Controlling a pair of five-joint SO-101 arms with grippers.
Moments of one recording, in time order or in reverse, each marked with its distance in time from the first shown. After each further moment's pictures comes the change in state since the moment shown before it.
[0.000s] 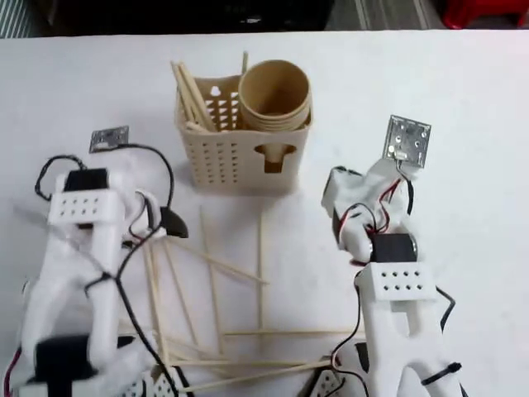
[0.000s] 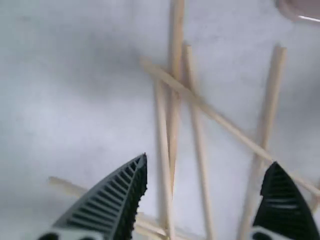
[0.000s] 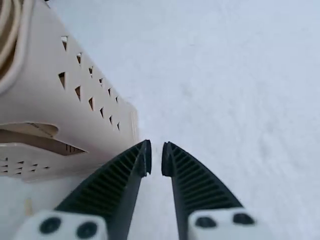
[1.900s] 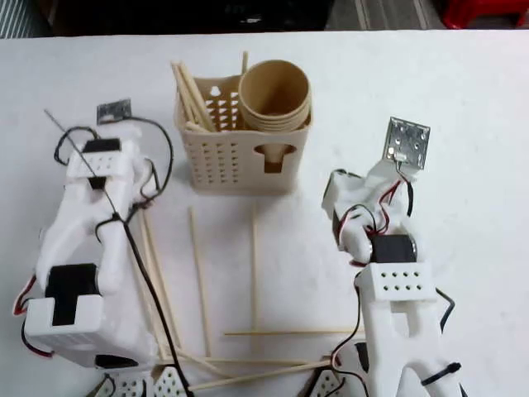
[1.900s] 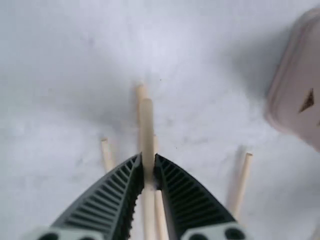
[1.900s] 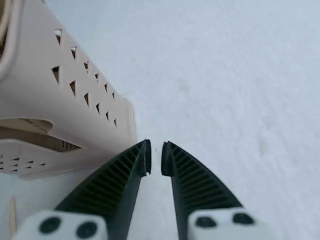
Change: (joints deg) left arm -0.1 21.3 -17.8 -9.8 3.3; right arm 0.1 0.0 0.9 0.0 0.0
